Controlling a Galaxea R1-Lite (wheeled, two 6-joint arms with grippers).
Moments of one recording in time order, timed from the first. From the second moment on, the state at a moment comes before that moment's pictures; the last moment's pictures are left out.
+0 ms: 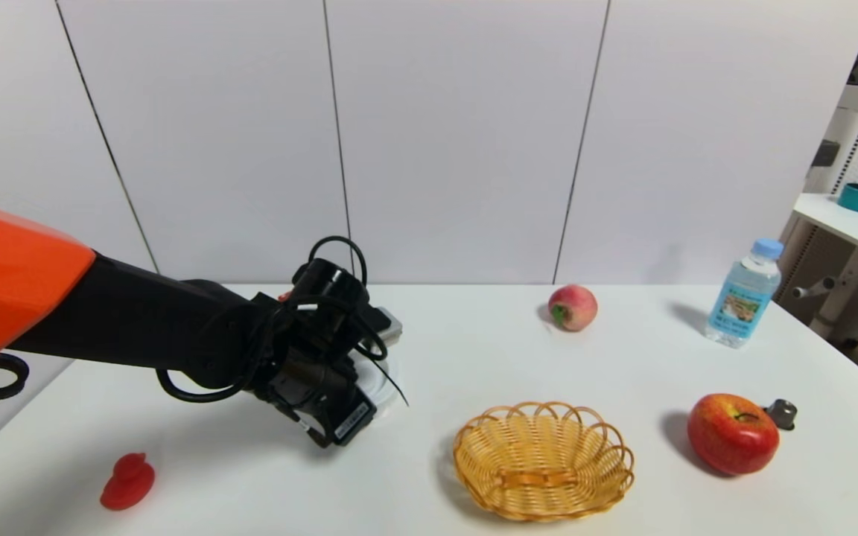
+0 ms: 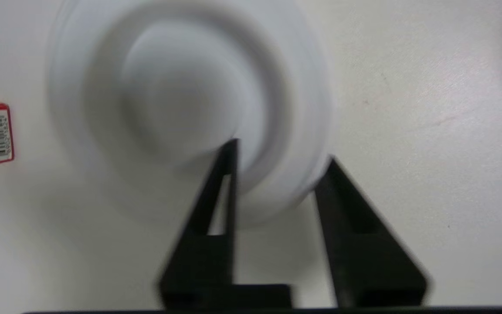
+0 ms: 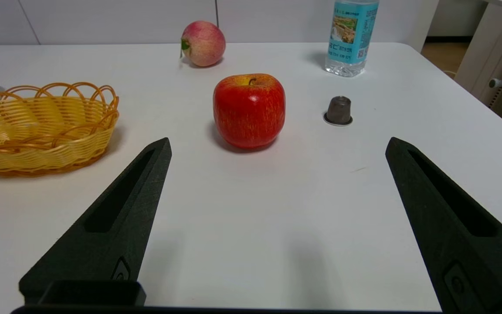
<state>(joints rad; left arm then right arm) -0.57 1.94 -1.11 0.16 -0.02 0.28 0.00 0.00 0.00 0.01 0.00 0.00</state>
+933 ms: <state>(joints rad) -0.77 1.87 -1.45 0.14 -0.07 0.30 0.00 0.00 0.00 0.01 0.00 0.00</state>
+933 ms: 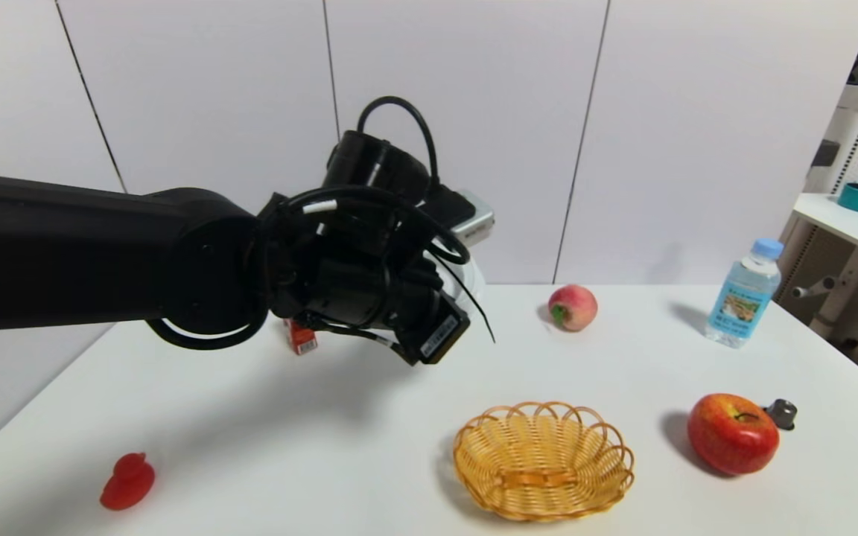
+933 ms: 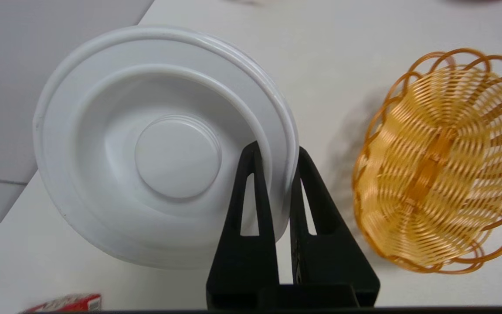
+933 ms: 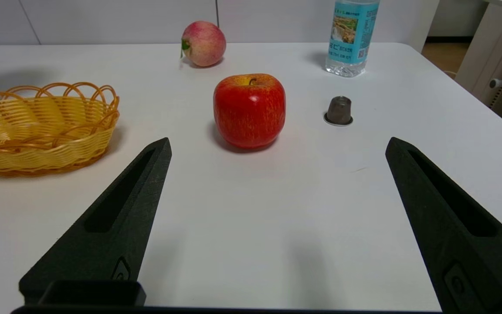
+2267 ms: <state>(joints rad) -0.99 2.12 -1.51 0.15 -0.09 0.29 0.00 0.00 0.00 0.01 0.00 0.00</state>
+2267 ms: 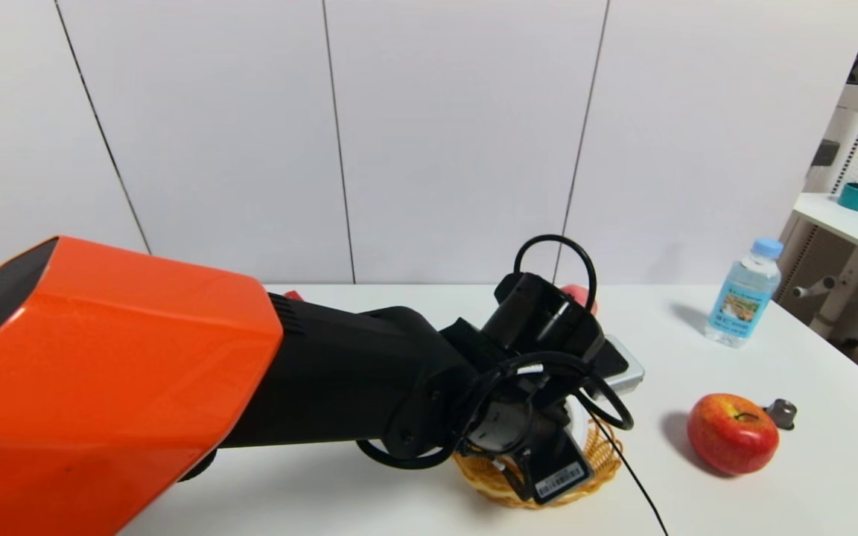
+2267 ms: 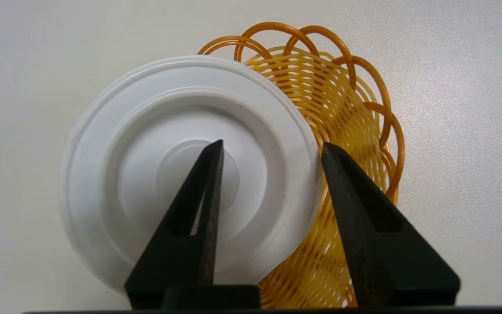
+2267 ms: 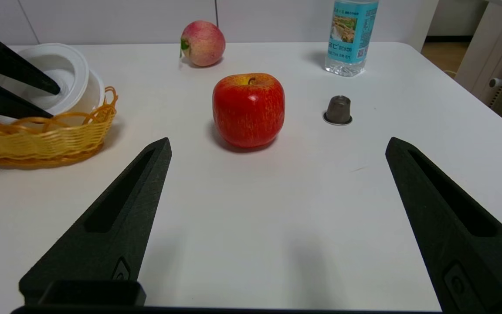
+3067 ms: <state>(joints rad) -0.92 1.81 -1.52 0.15 0.10 0.29 0.00 0.00 0.00 0.01 0.00 0.00</state>
